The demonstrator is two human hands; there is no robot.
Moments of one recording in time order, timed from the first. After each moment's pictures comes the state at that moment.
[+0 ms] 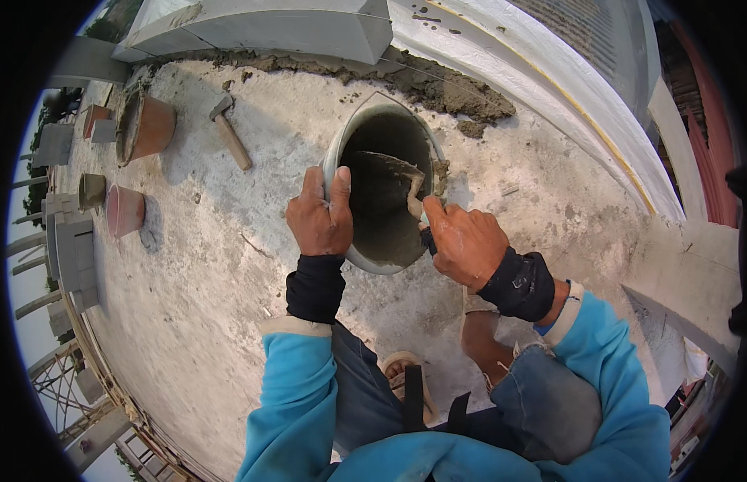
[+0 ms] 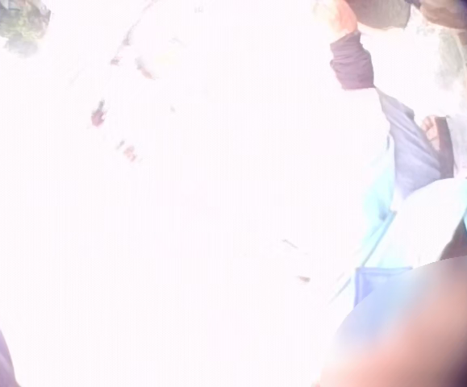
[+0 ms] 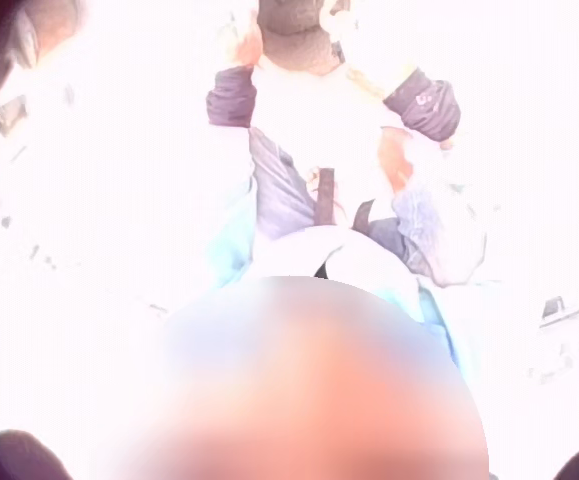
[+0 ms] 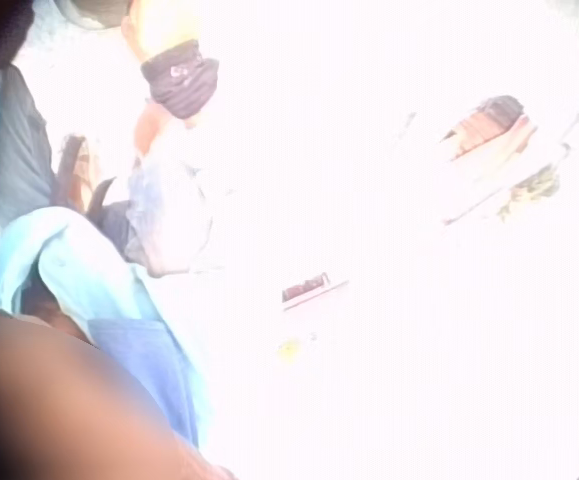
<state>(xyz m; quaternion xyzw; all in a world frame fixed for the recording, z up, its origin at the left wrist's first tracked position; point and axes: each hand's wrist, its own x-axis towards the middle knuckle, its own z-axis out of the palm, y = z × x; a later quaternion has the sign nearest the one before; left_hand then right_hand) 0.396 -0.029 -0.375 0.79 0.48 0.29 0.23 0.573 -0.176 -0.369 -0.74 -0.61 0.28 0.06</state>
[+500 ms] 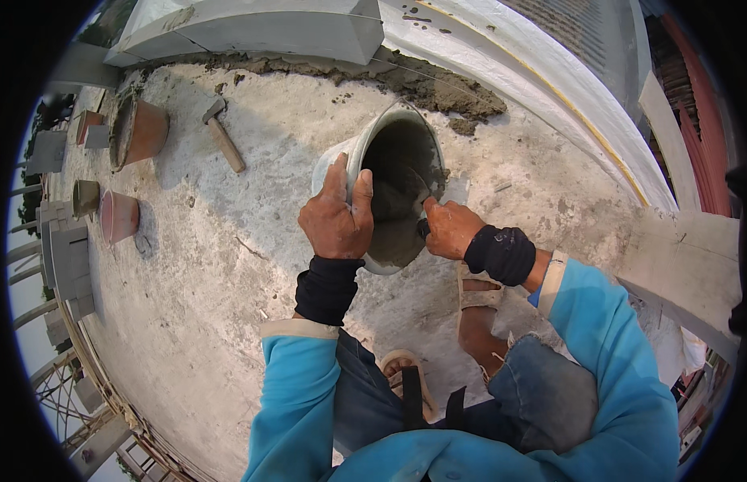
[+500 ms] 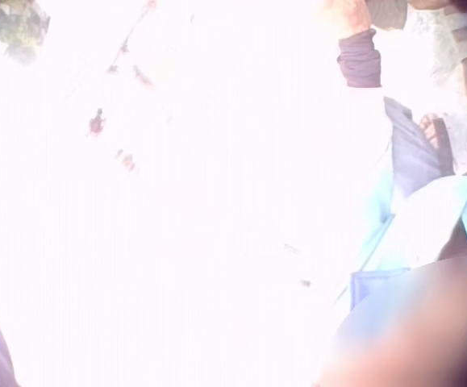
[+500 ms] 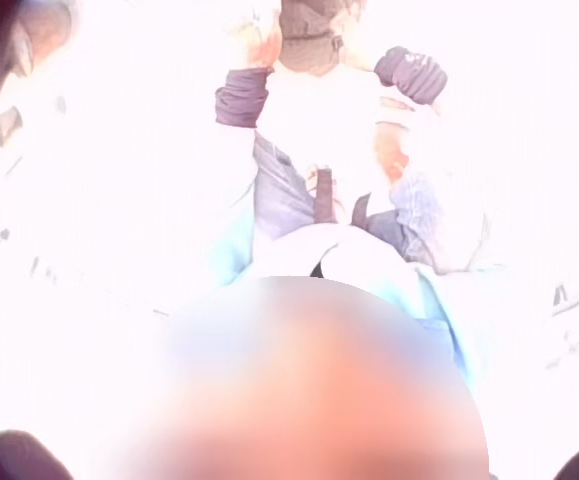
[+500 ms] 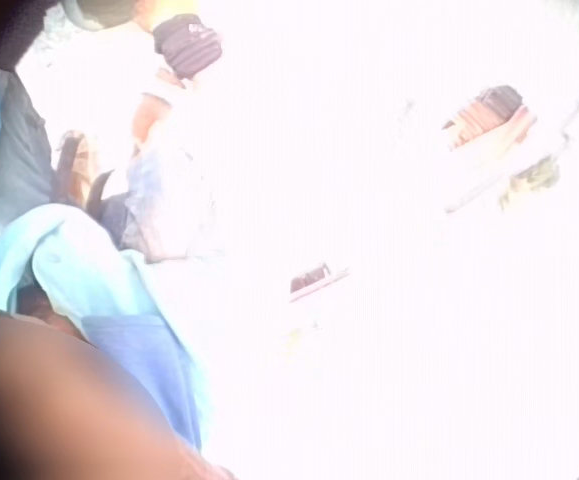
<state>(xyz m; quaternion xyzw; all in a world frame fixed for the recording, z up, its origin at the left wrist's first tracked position) 0.411 -0.047 -0.374 0.83 0.43 0.29 0.21 0.587 -0.165 -0.399 -0.71 -0.59 0.39 0.03</state>
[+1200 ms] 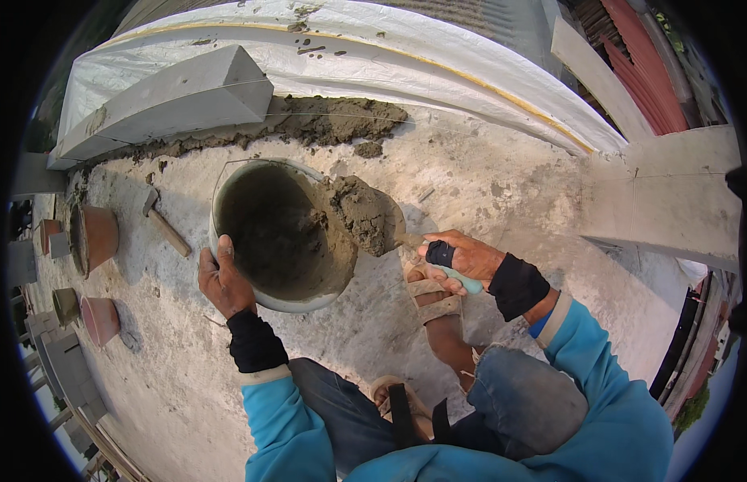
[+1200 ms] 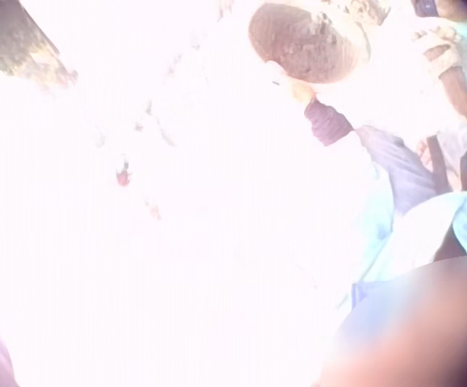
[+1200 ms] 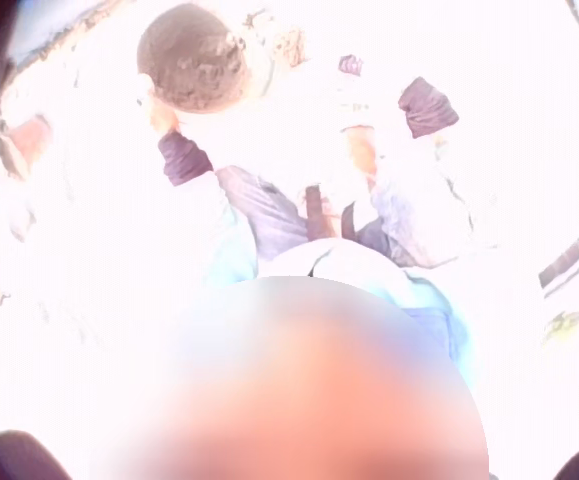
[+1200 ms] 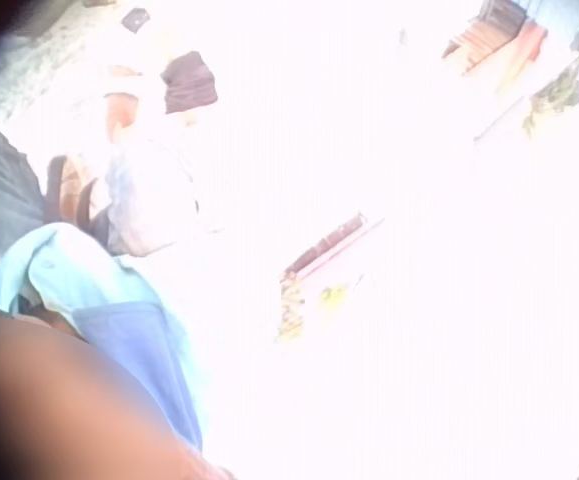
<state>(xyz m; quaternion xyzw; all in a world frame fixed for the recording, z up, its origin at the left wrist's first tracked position) 0.400 0.000 -0.389 0.66 0.52 0.38 0.39 0.657 -0.302 -0.422 -0.33 0.03 0.78 0.54</state>
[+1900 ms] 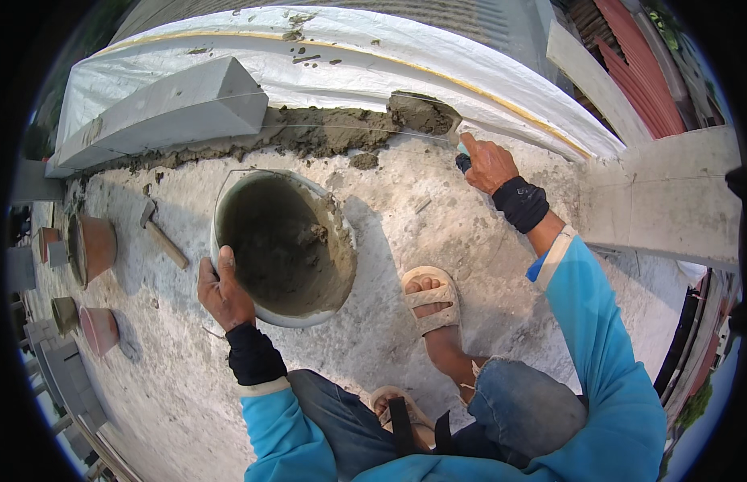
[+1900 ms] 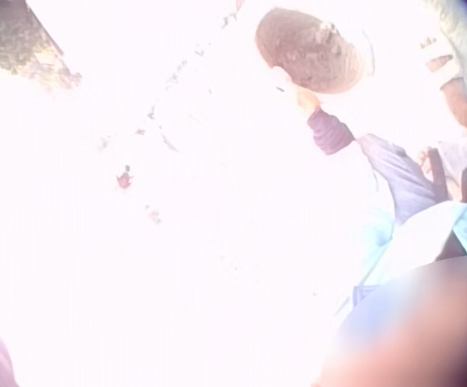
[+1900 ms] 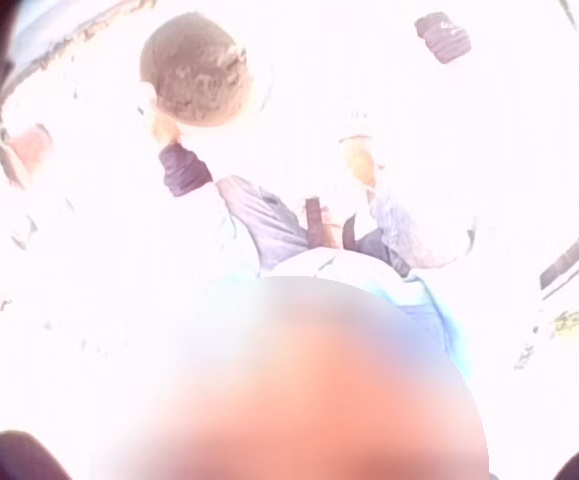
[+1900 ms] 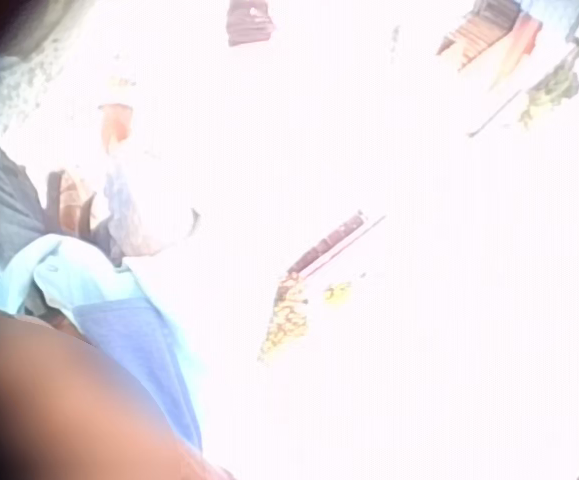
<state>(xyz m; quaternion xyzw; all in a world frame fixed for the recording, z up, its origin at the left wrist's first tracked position) 0.406 0.000 -0.385 0.69 0.51 0.35 0.38 0.805 -0.247 -0.442 -0.89 -0.45 0.08 0.04</state>
